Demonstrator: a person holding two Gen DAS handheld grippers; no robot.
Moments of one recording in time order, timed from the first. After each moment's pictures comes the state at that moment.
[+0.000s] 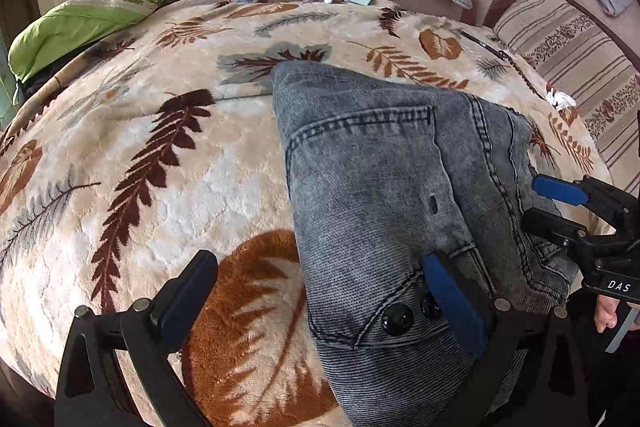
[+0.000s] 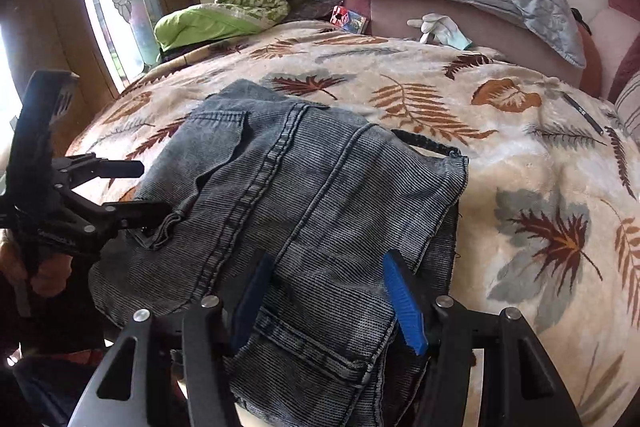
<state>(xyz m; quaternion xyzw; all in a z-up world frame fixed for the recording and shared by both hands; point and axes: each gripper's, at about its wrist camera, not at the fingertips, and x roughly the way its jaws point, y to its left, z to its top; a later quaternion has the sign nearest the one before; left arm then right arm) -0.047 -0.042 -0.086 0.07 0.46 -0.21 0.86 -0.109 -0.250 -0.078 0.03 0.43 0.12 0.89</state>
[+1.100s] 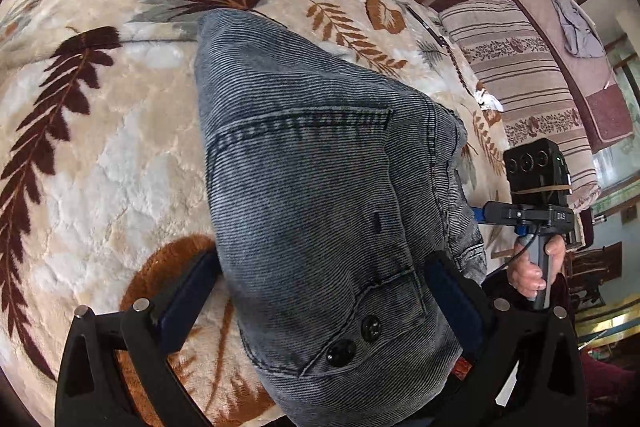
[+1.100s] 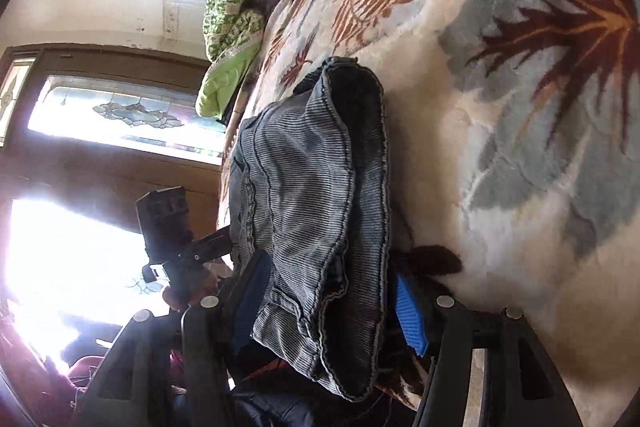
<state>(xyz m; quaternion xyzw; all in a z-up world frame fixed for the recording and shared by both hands) 0.007 -0.052 -0.103 -0.06 0.59 -0.38 0.71 -0.074 -0.359 -0.147 0.43 0.51 0.27 0.69</state>
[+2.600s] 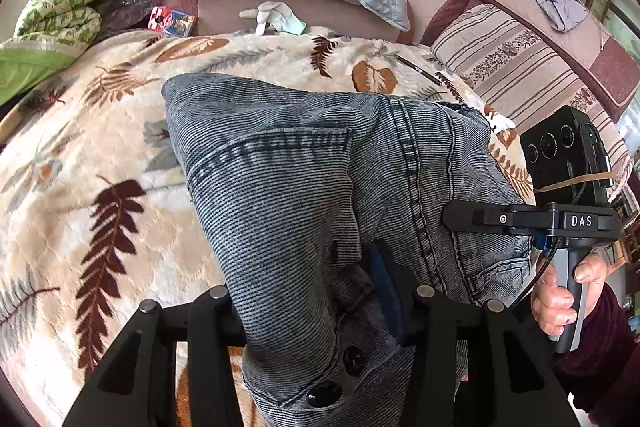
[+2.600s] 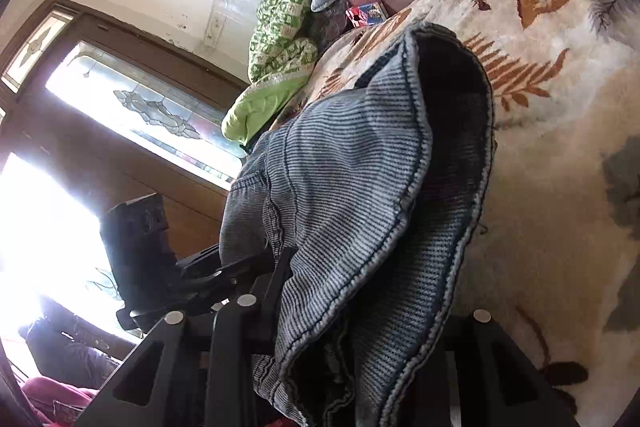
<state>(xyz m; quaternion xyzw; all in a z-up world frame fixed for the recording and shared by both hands) 0.002 -0.074 -0.037 0.05 0.45 -0.34 0.83 -0.029 -0.294 -0.095 0.38 0.41 0.27 0.79</state>
